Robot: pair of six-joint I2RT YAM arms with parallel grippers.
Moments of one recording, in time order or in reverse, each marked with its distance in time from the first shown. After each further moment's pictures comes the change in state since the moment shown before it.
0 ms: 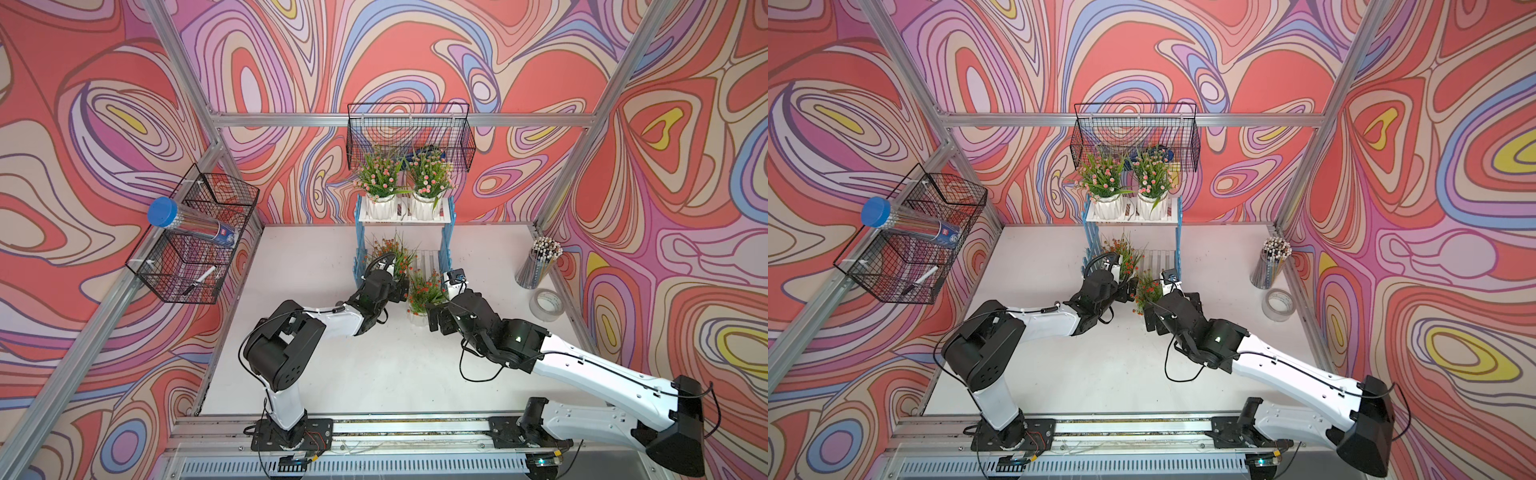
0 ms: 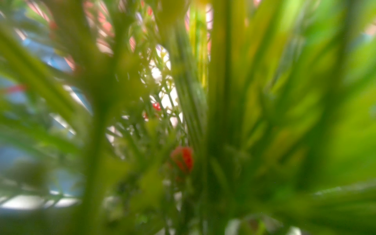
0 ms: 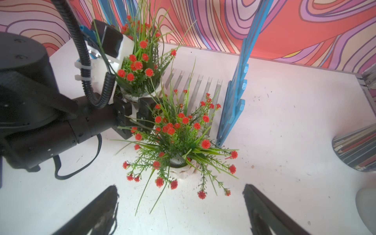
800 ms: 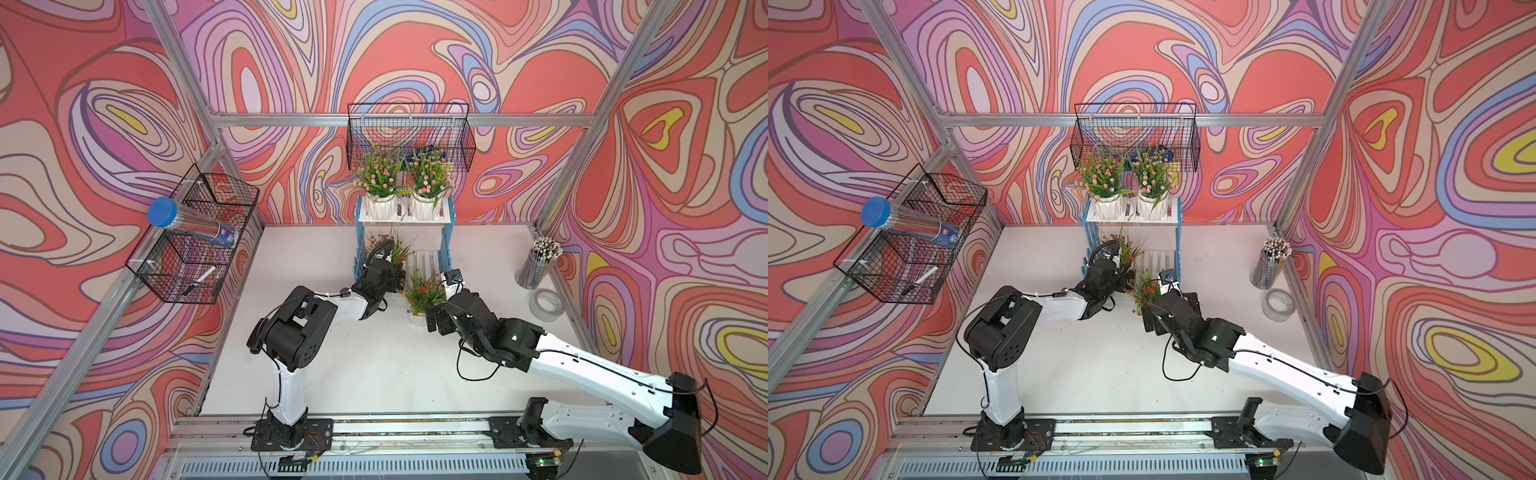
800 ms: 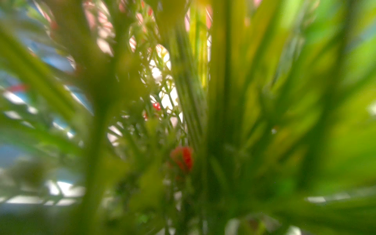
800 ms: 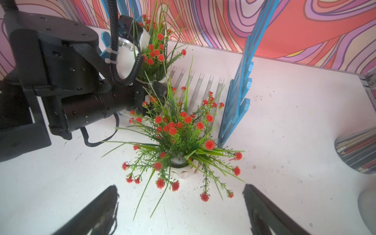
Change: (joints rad) left arm 0.071 0.158 0.162 -0.071 0.020 -0.001; right arm 0.000 0.026 0.003 0.018 -0.005 -0.009
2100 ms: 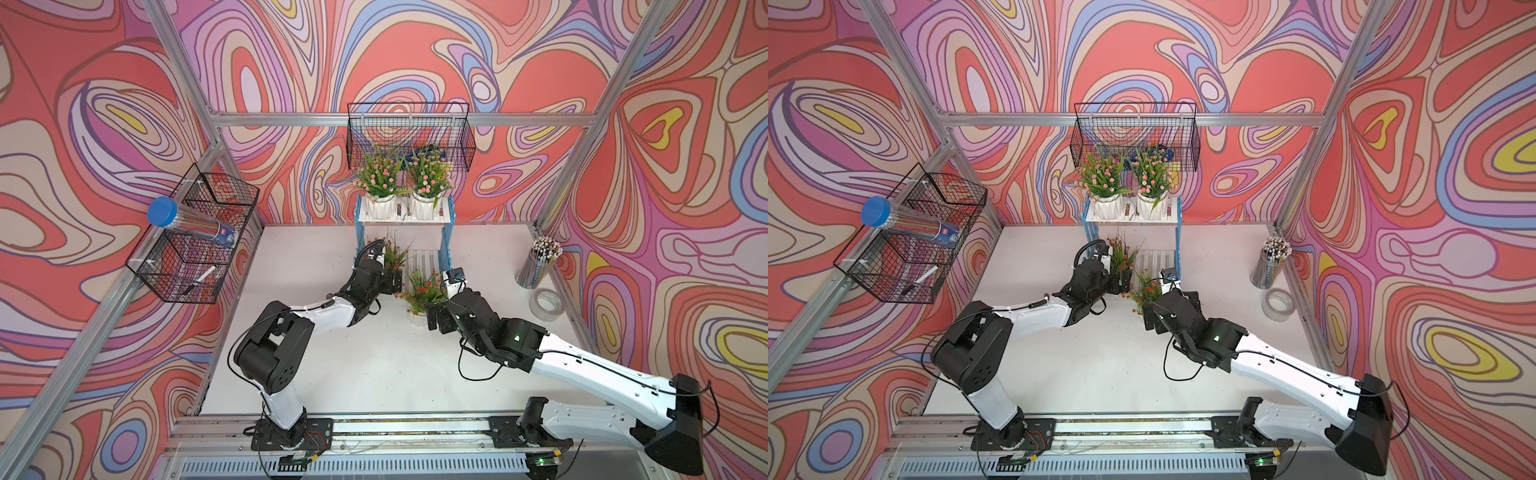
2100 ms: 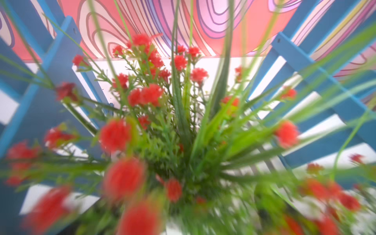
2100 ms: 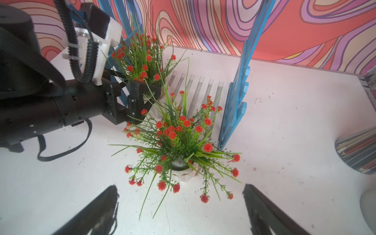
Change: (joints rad) left arm 0.003 -0.255 -0.154 -0.069 0.088 -0.084; right arm 0.000 -0.019 0.000 0.004 0.006 0.009
